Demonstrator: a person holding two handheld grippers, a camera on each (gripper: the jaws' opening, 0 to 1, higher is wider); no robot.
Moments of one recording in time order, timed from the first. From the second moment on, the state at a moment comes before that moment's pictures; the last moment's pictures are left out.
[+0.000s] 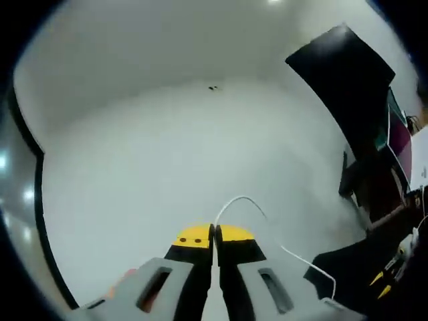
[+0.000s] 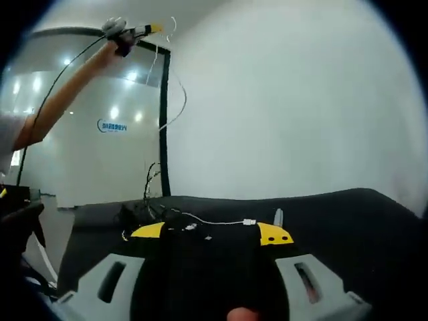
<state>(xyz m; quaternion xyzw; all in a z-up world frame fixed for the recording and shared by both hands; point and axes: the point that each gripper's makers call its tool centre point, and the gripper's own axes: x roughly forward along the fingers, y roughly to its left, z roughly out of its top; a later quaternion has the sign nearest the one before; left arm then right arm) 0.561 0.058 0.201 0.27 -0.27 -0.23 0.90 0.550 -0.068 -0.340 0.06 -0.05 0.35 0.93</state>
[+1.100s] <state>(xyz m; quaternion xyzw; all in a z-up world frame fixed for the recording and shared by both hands) 0.468 0.123 0.256 0.21 -0.32 -0.18 0.91 0.576 0.083 -0.018 -0.01 -0.13 0.48 0.87</state>
